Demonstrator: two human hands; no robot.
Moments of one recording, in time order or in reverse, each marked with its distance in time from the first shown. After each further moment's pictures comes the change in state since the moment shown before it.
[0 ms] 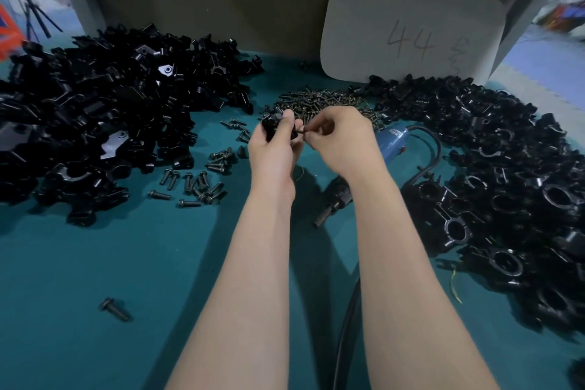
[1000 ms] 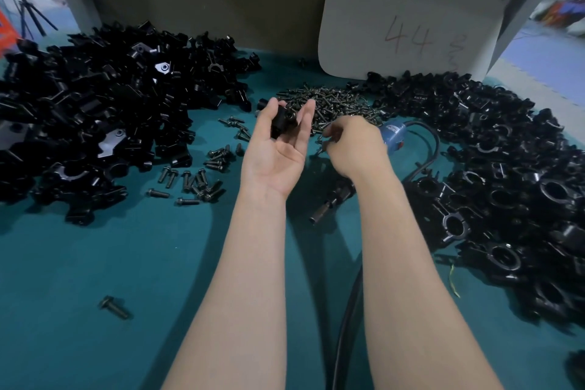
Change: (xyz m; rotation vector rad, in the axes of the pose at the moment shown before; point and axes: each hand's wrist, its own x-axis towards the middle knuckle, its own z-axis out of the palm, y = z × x) left_hand -0.001 0.010 -0.010 -0.590 -0.265 -0.287; right_hand 0.006 0.020 0.003 -0.282 0.009 0.188
